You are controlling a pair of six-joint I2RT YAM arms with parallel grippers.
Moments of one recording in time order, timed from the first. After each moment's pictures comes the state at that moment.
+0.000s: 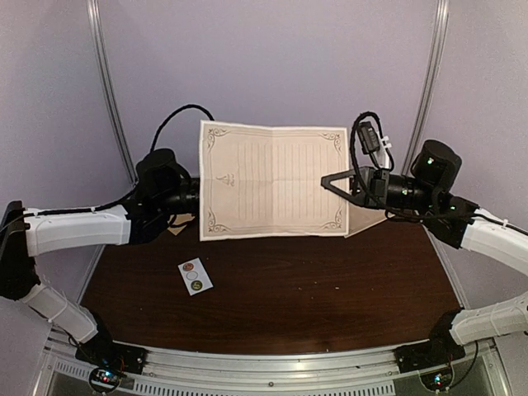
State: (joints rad) left arm -0.78 1.44 0.97 0.56 0.72 -0.72; right arm 0.65 1.09 0.92 0.28 -0.79 0.71
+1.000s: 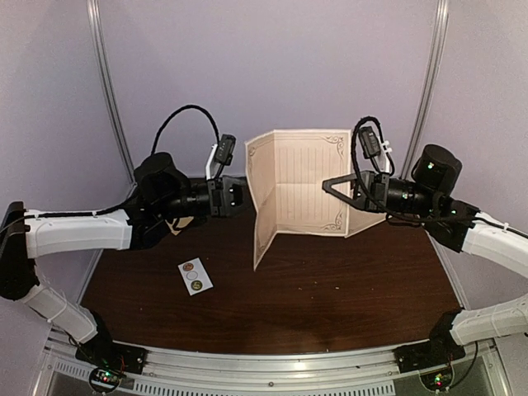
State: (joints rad) left arm -0.83 1.44 0.95 0.67 0.70 -0.78; right arm 0.65 1.06 0.88 0.27 -0.76 0.72
